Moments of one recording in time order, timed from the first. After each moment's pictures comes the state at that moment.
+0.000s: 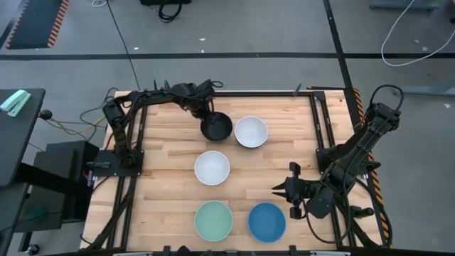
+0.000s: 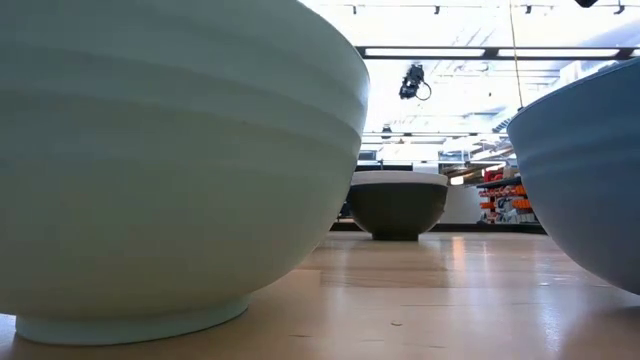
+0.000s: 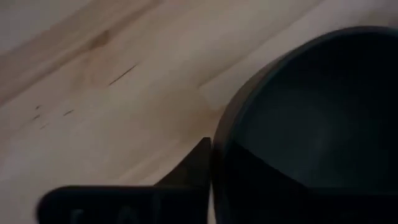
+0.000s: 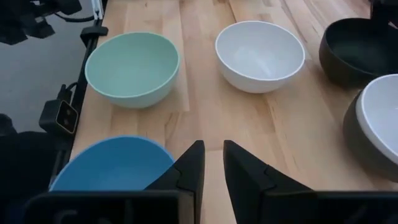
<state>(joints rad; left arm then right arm) 0.57 1.86 1.32 -0.71 0.08 -0.42 0.83 1.30 1.00 -0.62 0.70 0.70</state>
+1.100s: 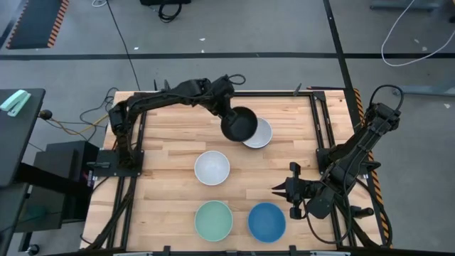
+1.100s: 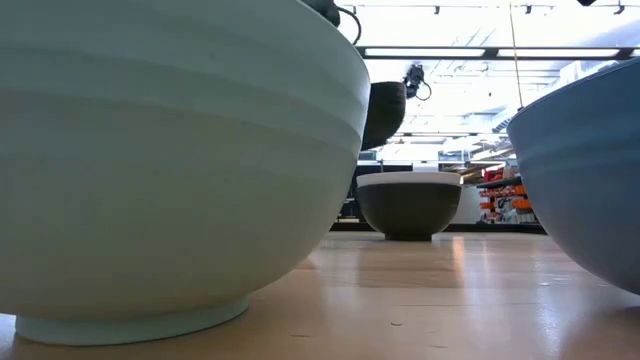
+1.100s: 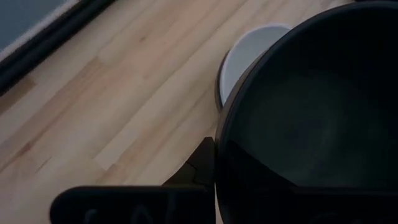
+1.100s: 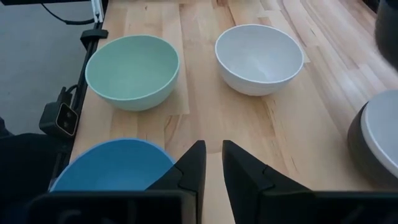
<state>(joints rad) 0.35 1.89 1.76 -0.88 0.02 -0.41 0.83 1.30 1.00 -0.61 0.71 0.70</state>
